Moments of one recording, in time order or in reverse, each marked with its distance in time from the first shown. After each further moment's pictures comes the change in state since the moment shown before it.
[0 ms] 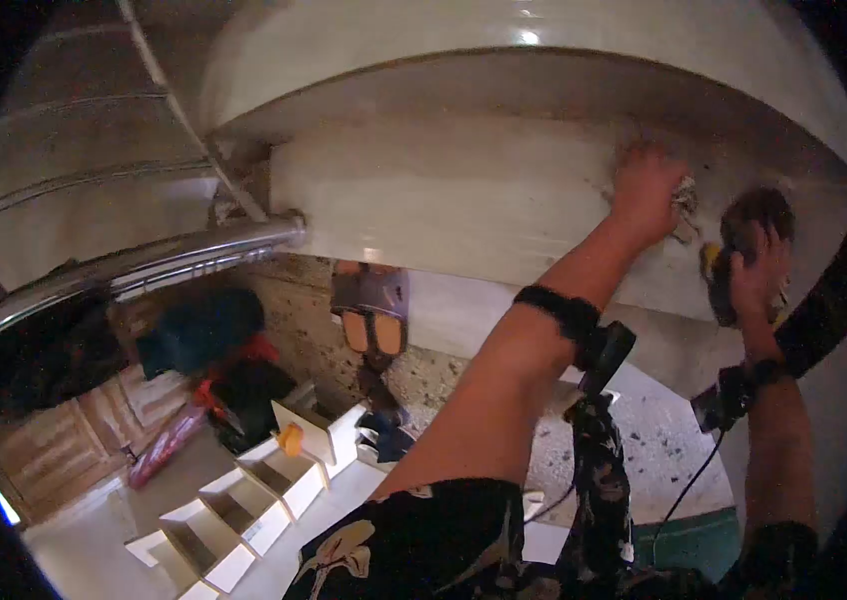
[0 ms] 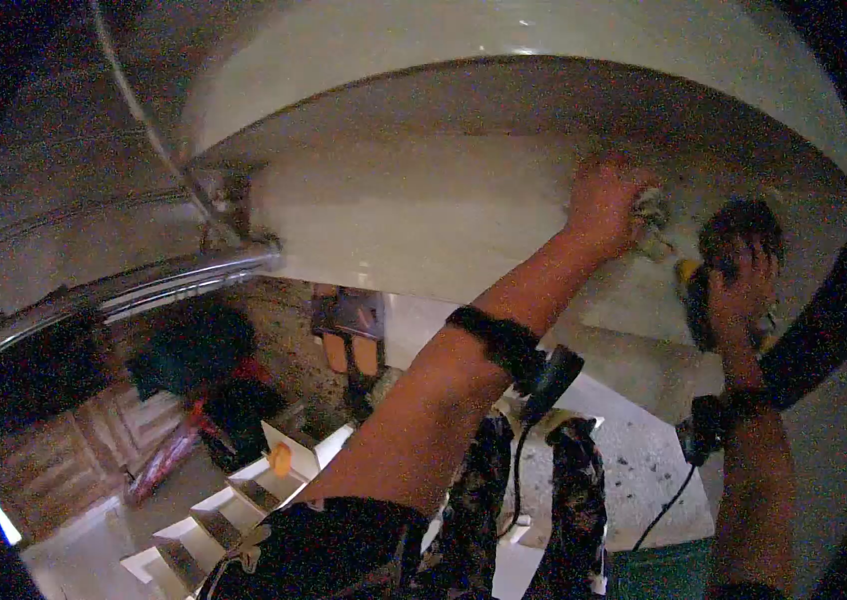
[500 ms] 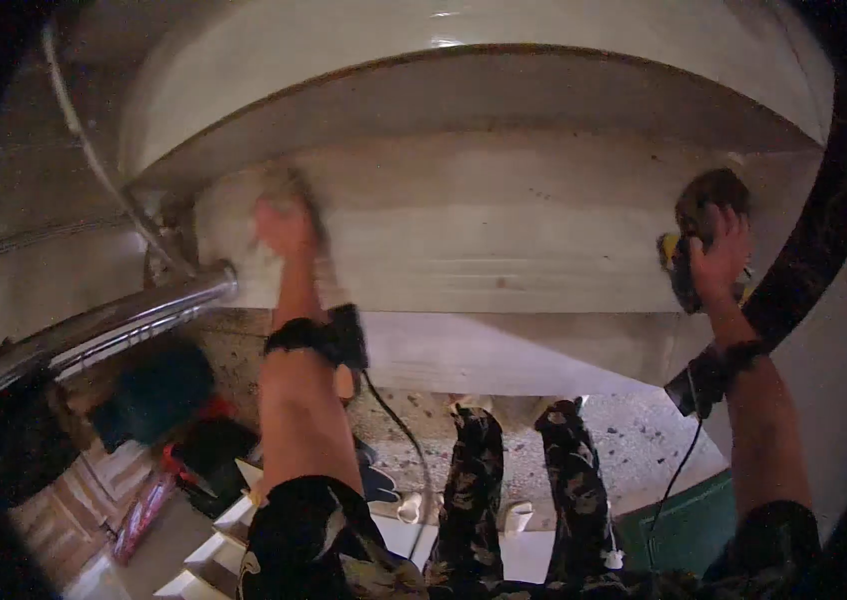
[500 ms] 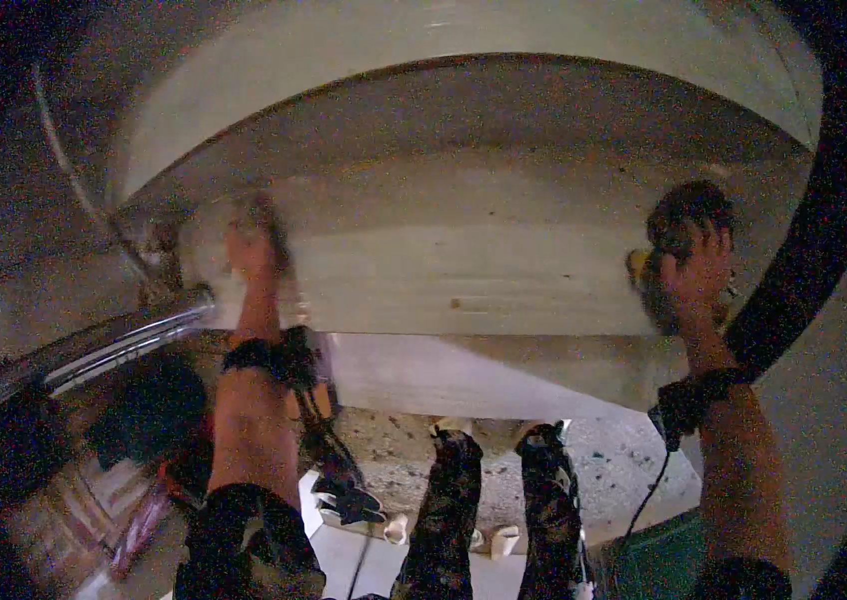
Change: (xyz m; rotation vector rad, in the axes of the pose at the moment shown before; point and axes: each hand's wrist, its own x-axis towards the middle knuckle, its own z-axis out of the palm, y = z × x) left_hand -0.101 -0.232 -0.189 0.479 0.677 -0.720; right_hand -0.005 0.004 -0.001 -0.175 -0.010 -0.034
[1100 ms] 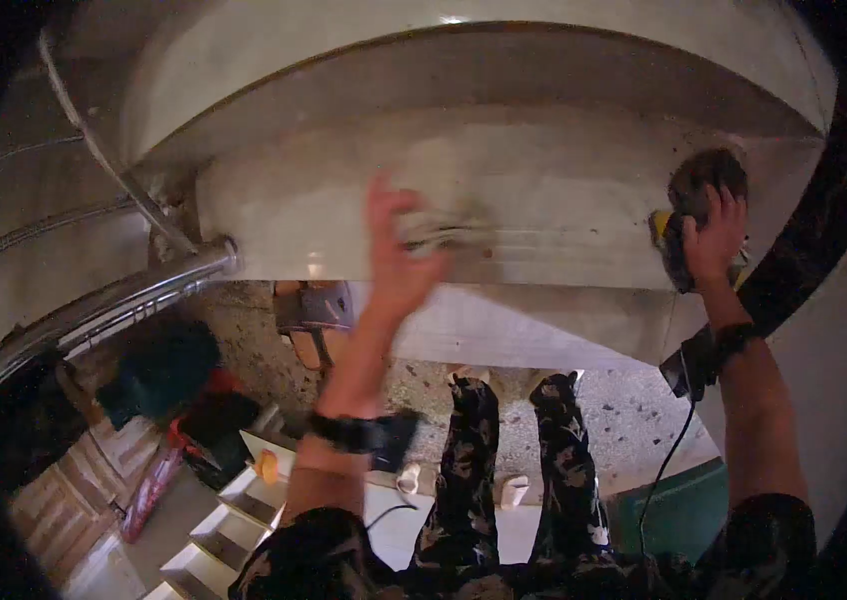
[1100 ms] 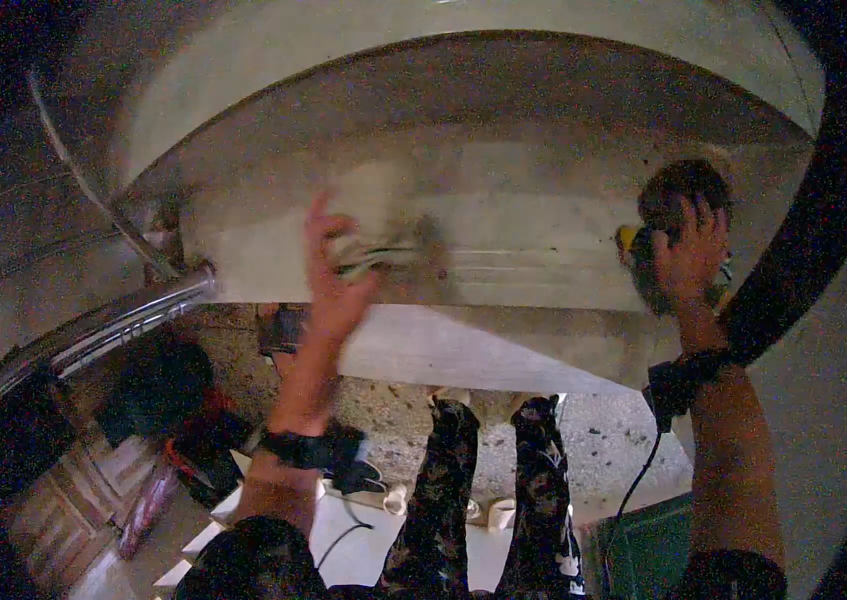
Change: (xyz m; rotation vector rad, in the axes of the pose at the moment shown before) left_hand -0.128 0.110 -0.070 -0.727 -0.555 0.418; right_hand 0.003 -0.002 -0.006 0.099 0.043 0.011
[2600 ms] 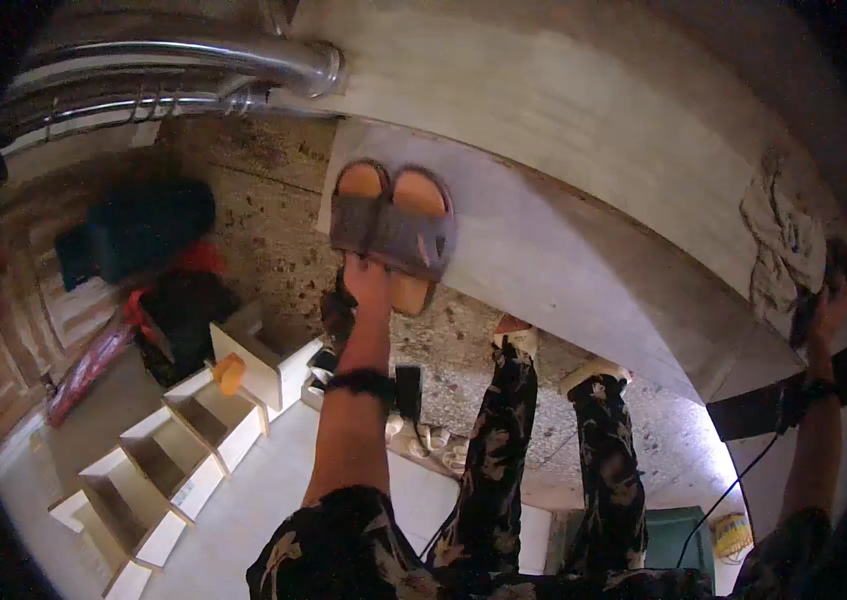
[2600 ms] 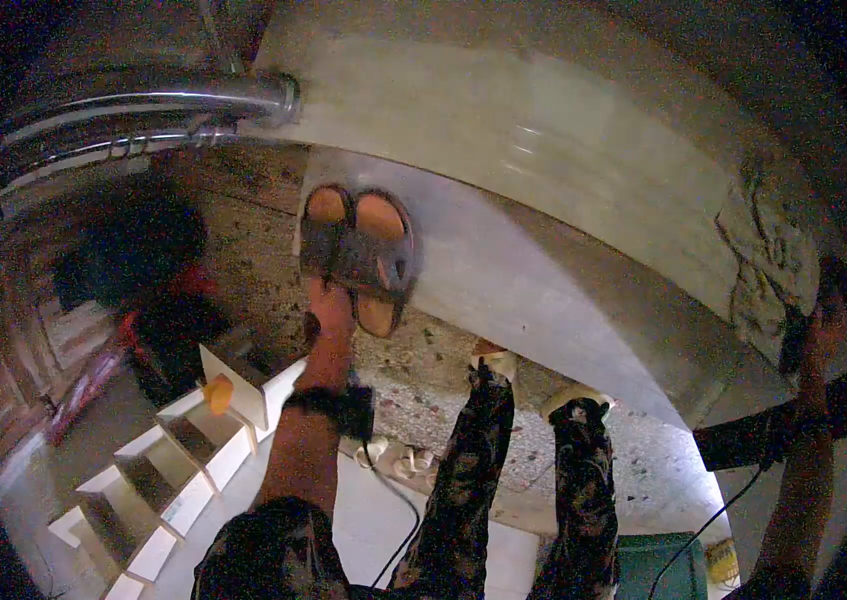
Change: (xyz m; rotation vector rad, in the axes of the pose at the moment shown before) left_hand -0.296 -0.242 -0.131 0.360 0.621 -0.852; right_hand 0.023 0.124 0.062 -0.008 0.021 -0.203
